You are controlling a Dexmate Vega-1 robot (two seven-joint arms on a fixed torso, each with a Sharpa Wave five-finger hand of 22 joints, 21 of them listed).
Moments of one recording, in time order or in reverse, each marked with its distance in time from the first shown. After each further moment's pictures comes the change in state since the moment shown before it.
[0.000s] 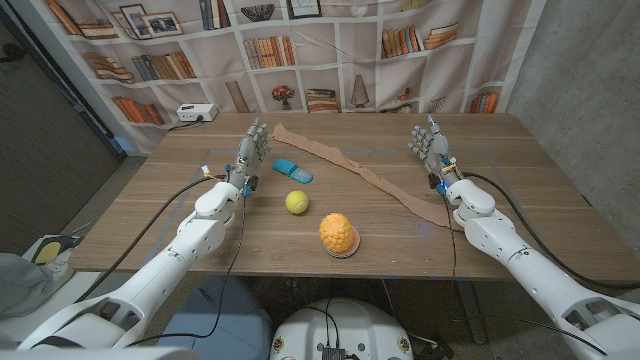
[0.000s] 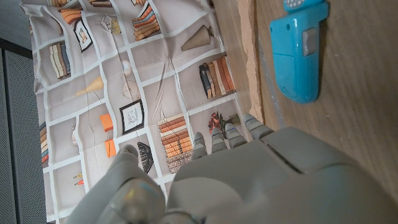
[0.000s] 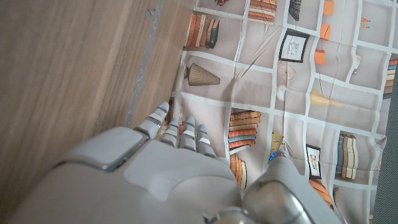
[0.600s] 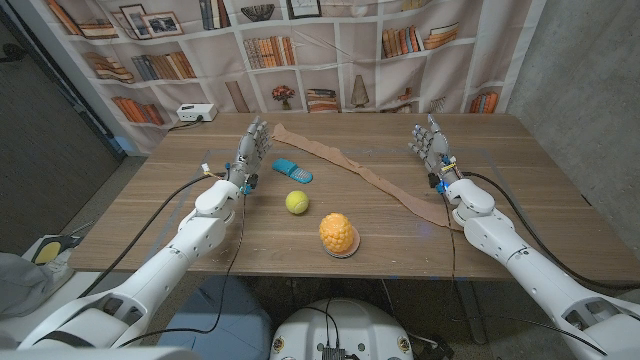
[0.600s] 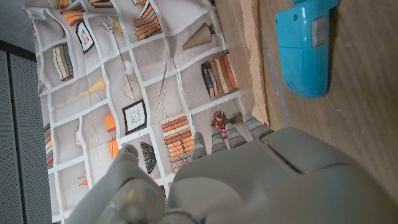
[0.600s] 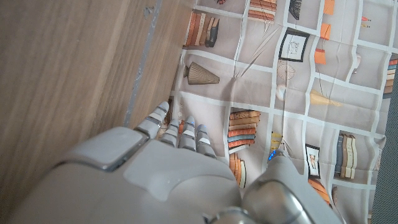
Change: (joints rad) left arm -0.017 0.003 0.006 0.022 0.028 -0.026 0.002; left_hand 0.000 0.000 0.000 0.000 0.000 0.006 -0.005 0.000 0.000 0.000 0.000 0.000 0.000 -0.006 0.002 0.000 0.000 0.000 0.000 0.000 0.000; right arm 0.001 0.003 -0.002 -0.006 -0.008 -0.002 -0.016; right_hand 0.002 0.003 0.000 0.000 0.000 0.000 0.000 0.000 0.000 0.000 0.000 0.000 0.000 0.000 0.000 0.000 0.000 0.000 0.000 0.000 0.000
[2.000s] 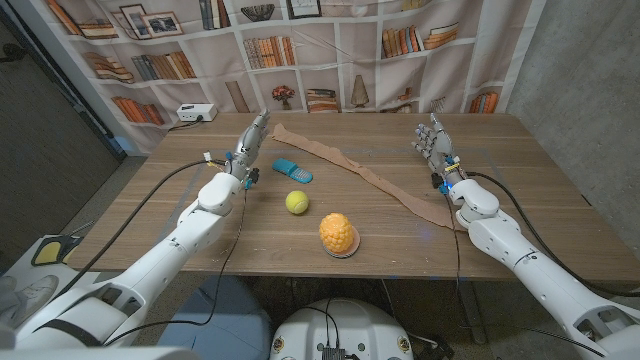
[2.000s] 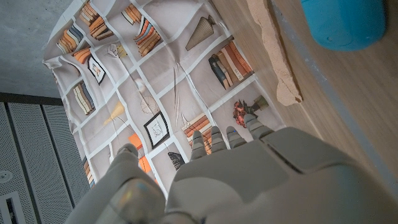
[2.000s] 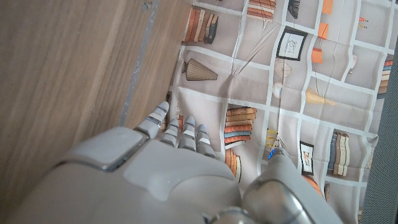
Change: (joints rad) left arm -0.050 0.019 0.050 0.023 0.232 -0.098 0.114; left_hand 0.003 0.003 0.008 -0.017 0.000 0.016 -0.005 0.000 0.000 0.024 -0.005 -0.005 0.000 -0.038 -0.014 -0.004 0.000 -0.029 -0.004 -0.004 0.000; right arm -0.043 -0.037 0.022 -0.076 -0.002 -0.017 -0.032; right_hand 0.012 0.004 0.005 -0.011 0.000 0.000 0.000 0.001 0.000 0.000 0.000 0.000 0.000 0.000 0.000 0.000 -0.003 0.000 0.000 0.004 0.000
